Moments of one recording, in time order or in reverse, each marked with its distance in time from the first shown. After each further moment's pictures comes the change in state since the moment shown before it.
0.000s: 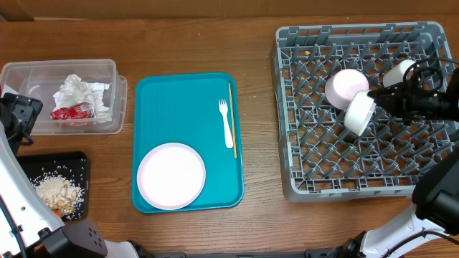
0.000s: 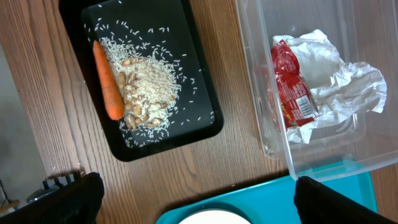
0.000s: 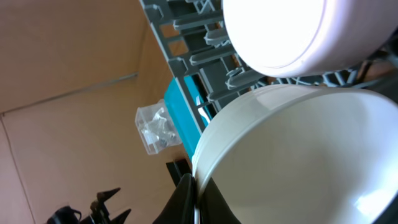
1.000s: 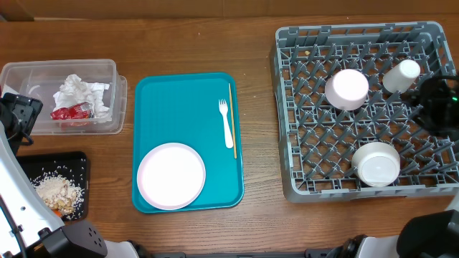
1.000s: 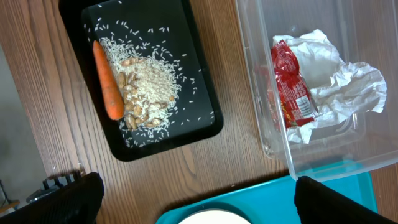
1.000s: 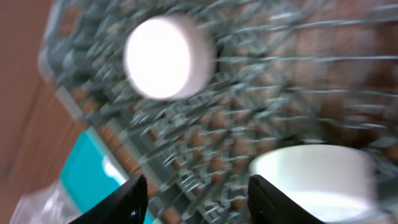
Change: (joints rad) left arm 0.000 0.000 0.000 0.000 0.000 0.000; right arm 0.050 -0.343 0.019 0.014 0.568 0.254
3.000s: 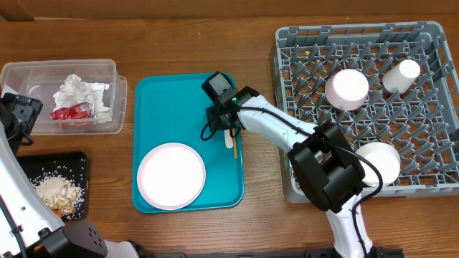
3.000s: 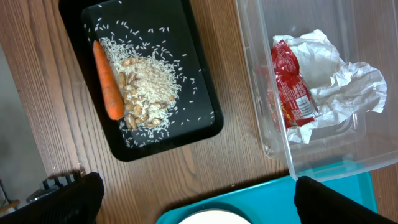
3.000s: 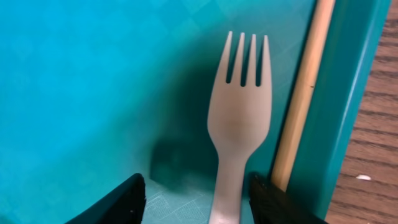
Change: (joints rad) left arm 0.000 0.000 0.000 0.000 0.000 0.000; right arm 1.173 0.616 0.004 0.666 0.462 0.149
